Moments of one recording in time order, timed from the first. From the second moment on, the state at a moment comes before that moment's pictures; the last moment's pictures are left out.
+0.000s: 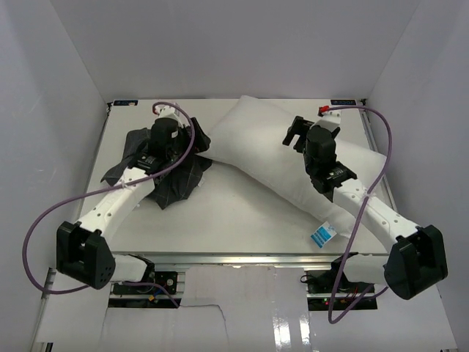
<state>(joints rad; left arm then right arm) -0.35 1.37 1.14 -0.23 -0.05 -0.56 0.49 1.26 0.92 0.12 0.52 0.37</state>
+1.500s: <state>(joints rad) -0.77 0.57 0.50 -0.03 -0.39 -0.59 0.64 1.87 1.33 0.02 -0.19 0.23</state>
